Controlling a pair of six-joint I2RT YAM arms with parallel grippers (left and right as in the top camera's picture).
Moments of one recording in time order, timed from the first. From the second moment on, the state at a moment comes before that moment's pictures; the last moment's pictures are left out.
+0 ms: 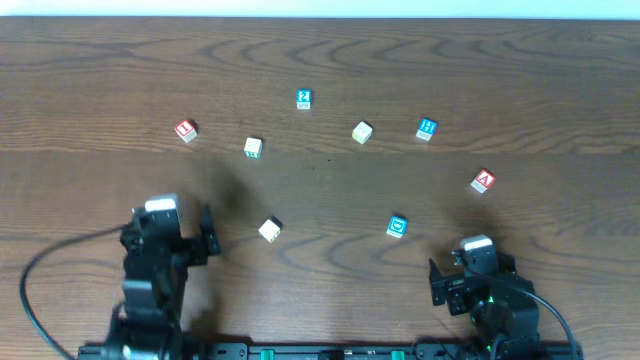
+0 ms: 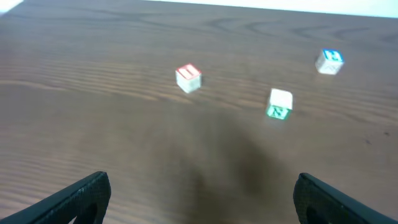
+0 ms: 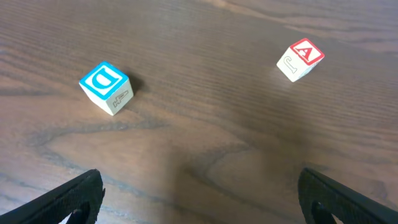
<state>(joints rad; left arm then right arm) -0.10 0.42 0.36 -0.43 -0.18 -0.12 0.19 0.02 0.20 -0.84 0.04 -0.11</state>
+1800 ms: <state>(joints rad) 0.09 2.14 1.75 -0.92 0.06 -0.59 0.18 0.01 0.20 -0.83 0.04 -0.11</state>
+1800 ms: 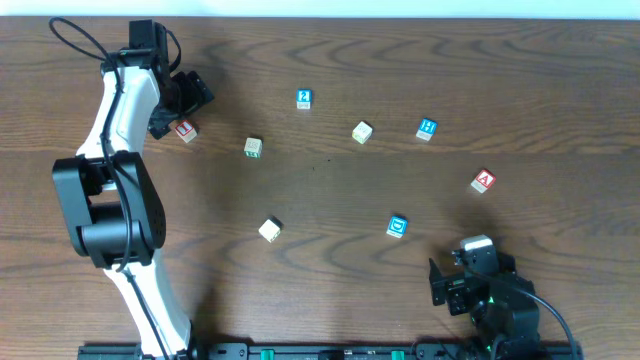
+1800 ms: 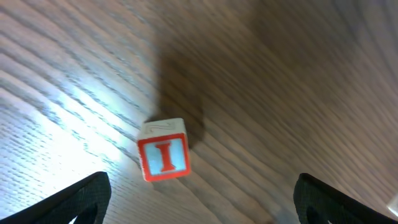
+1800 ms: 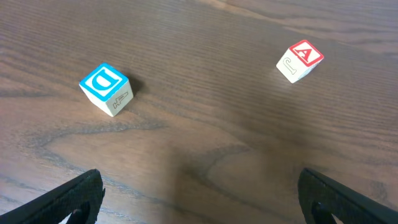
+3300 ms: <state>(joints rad) 0.09 2.27 1.75 -0.92 0.01 -0.64 0.18 0.01 0.20 -0.83 0.04 -0.11</state>
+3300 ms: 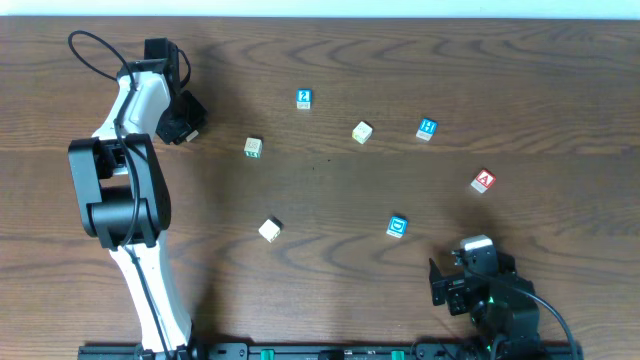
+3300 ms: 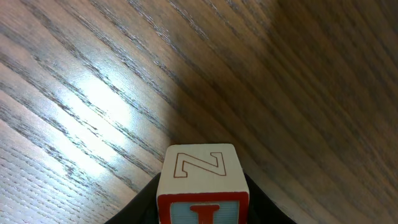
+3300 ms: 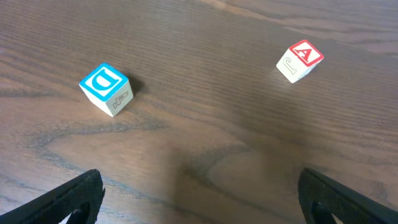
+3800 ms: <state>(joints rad) 0.04 2.29 1.90 -1.14 0.02 -0.62 0.18 0.01 0.20 -0.83 0.04 -0.11</state>
